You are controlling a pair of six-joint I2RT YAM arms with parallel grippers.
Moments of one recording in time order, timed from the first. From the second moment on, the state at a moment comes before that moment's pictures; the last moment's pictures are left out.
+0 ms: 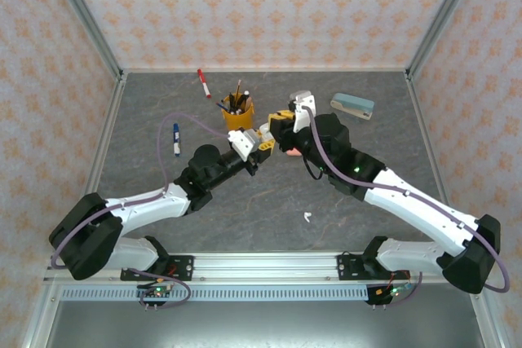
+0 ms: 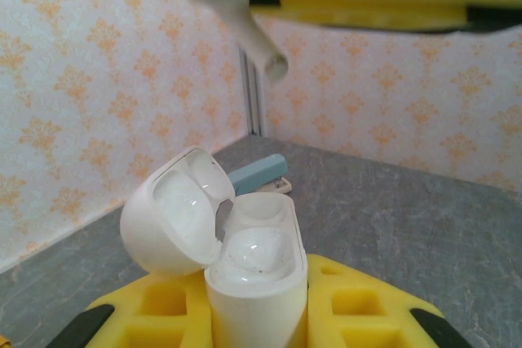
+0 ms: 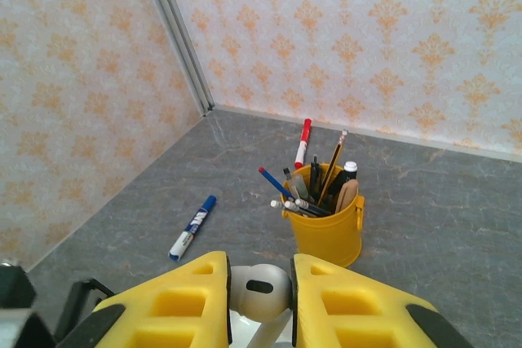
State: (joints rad) left arm -0.71 1.31 0.58 0.76 0.13 0.08; right arm 0.84 1.14 1.05 -0.11 0.19 0.27
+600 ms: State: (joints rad) left arm -0.68 1.08 0.45 0.74 0.02 0.12; right arm 0.84 1.05 0.87 -0.23 0.30 0.45
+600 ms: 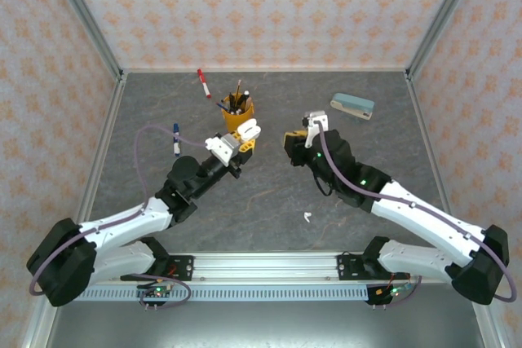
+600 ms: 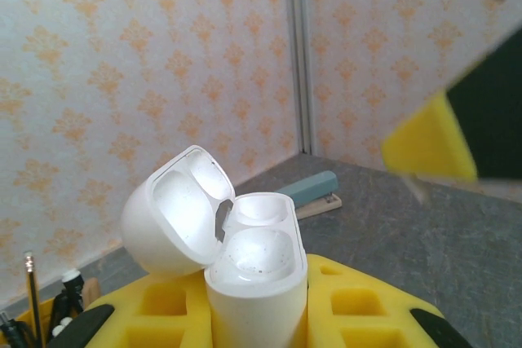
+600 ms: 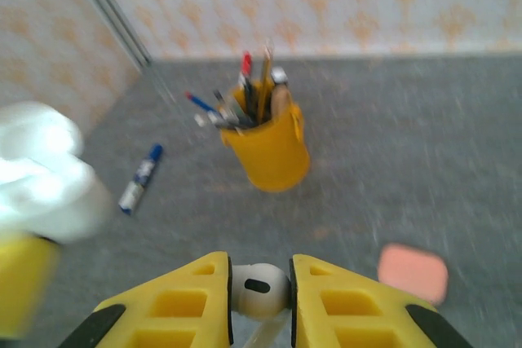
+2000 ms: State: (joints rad) left arm -0.58 1.18 0.33 1.07 0.14 0.04; right arm 0.85 1.74 1.00 -0.58 0.22 0.99
